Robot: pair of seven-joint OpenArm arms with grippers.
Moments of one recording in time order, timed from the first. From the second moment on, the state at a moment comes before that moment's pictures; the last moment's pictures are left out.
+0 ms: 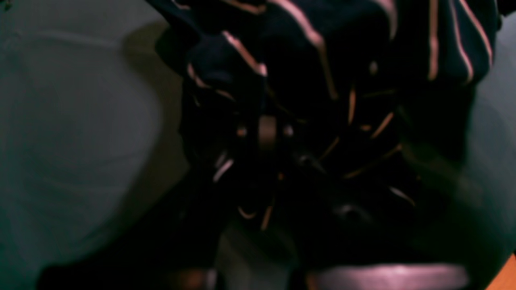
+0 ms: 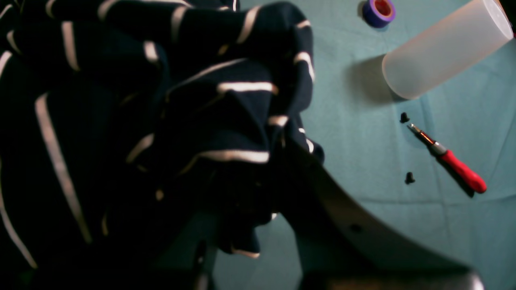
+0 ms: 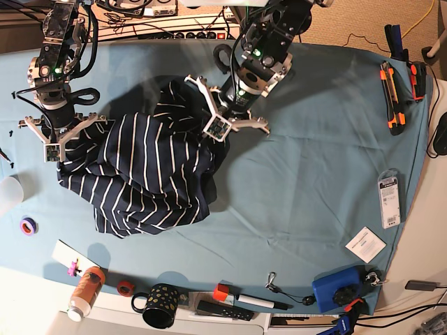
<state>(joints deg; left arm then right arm) 11.7 2.0 31.1 100.9 7.4 -5.1 24.8 -16.8 19.6 21.9 115.9 5.9 11.5 -45.0</state>
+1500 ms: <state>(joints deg) -4.9 -16.8 2.0 101.2 -2.9 -11.8 31.3 24.9 19.4 21.9 71.3 22.0 19.4 -44.0</state>
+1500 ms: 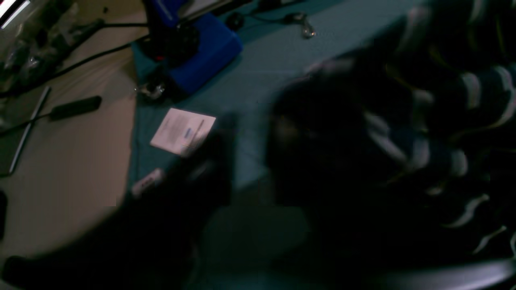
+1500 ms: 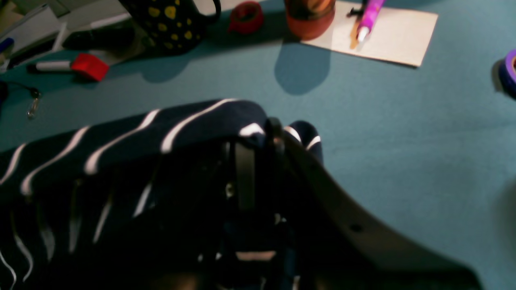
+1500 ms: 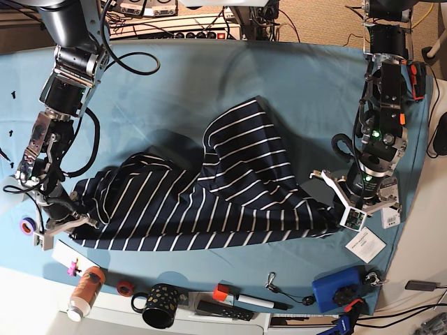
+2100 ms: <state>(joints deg) -4.8 -16.8 1.8 105.7 -3.3 -11.8 37.5 28.4 19.7 22.2 71.3 28.2 26.3 -63.0</state>
